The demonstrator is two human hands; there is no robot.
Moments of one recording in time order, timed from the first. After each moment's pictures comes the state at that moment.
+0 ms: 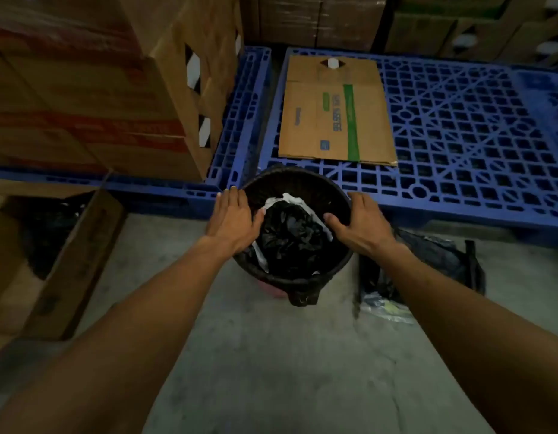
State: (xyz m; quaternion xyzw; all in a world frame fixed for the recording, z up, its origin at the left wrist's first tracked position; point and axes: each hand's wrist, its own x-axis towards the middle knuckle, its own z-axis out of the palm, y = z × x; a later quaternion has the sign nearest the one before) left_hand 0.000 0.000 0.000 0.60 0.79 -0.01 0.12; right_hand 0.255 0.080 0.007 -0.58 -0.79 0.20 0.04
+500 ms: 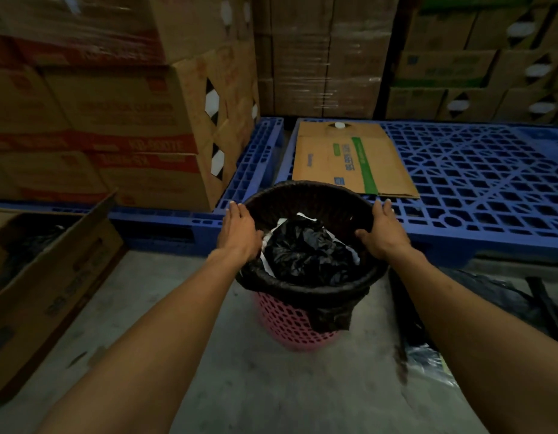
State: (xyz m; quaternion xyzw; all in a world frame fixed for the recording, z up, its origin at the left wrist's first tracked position) left_hand -0.011 0.017 -0.113 0.51 0.84 0.13 0.12; right_hand 0.245 0.124 -0.123 -0.64 -0.74 0.18 0.09
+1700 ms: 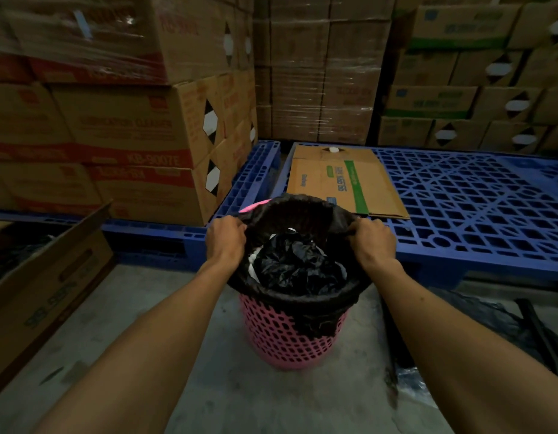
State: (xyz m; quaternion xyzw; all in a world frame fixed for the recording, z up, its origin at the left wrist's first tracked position) left_hand -0.011 0.021 -0.117 0.47 0.82 0.34 0.01; right_hand 0.242 0.127 -0.119 -0.62 -0.77 -0.01 0.15
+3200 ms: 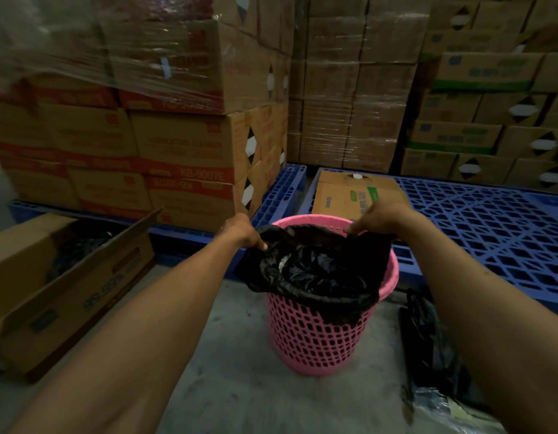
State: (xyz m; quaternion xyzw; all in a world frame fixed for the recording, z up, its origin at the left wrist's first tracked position) left_hand -0.033 -0.040 -0.033 0.41 0.86 0.20 0.24; right_hand 0.218 0.062 0.023 -0.59 -0.77 0.22 0.08
